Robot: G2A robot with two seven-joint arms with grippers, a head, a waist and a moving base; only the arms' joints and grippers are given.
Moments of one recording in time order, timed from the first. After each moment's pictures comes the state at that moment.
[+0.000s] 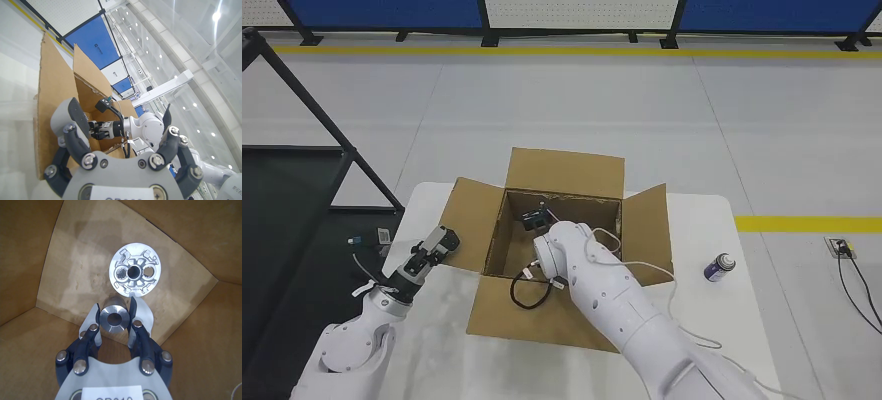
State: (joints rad) left arm 1.10 -1.10 -1.54 -1.40 -0.22 -0.57 -0.52; right arm -0.20 -1.88 0.77 -0.45 -1.05 0.23 0.98
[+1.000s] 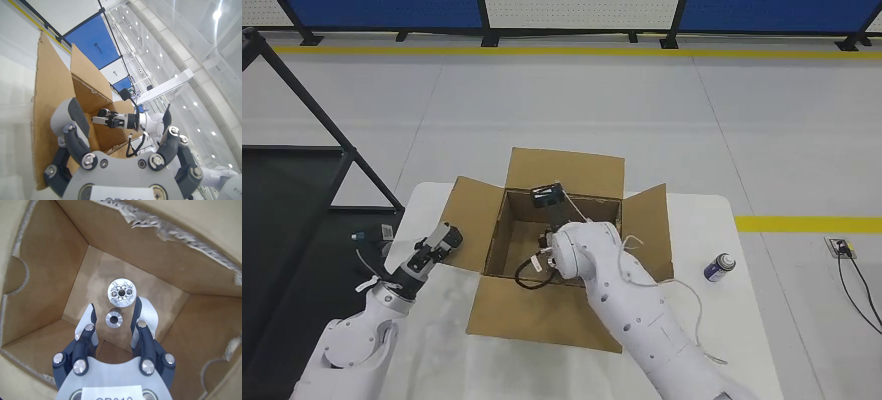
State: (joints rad) left arm 1.08 -1.10 -1.52 -1.41 -0.20 -0.56 -0.52; right arm -0.48 -1.73 0.99 -1.10 -1.30 0.28 1.05
